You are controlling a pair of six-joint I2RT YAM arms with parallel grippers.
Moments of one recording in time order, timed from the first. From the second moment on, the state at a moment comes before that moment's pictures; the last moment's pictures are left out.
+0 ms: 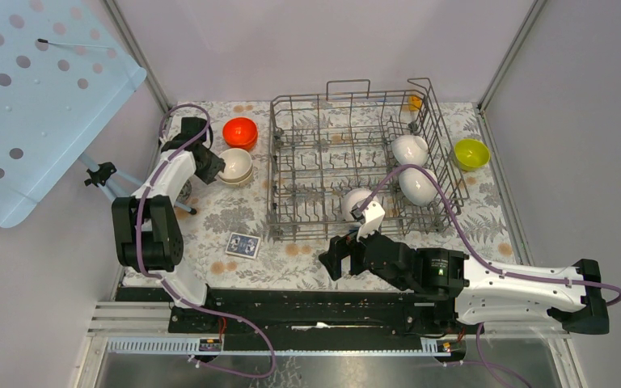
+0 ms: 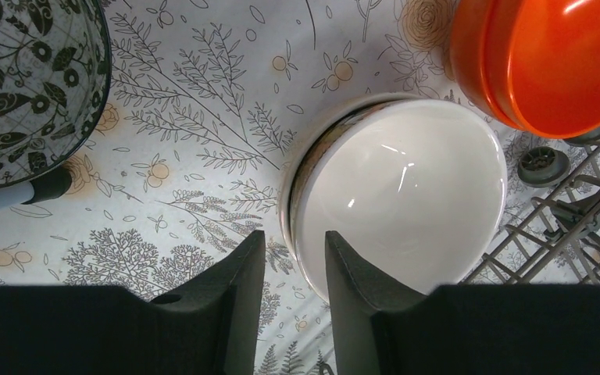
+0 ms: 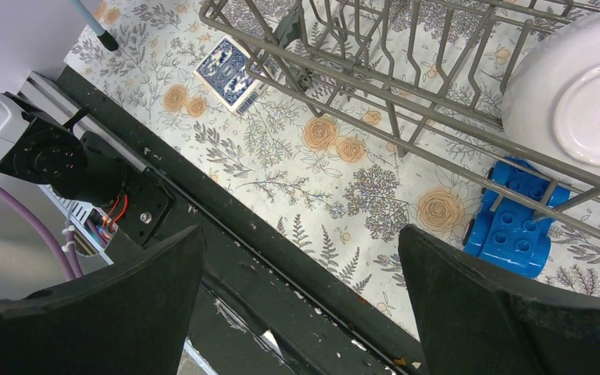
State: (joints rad) left arm 0.03 1.67 1.27 -0.63 -0.13 -0.86; right arm 1.37 0.90 0.77 -0.39 0.51 0.66
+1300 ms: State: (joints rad) left arm 0.03 1.69 1.25 -0.58 -0.10 -0.85; right arm 1.37 0.88 0.75 -0.39 0.51 0.66
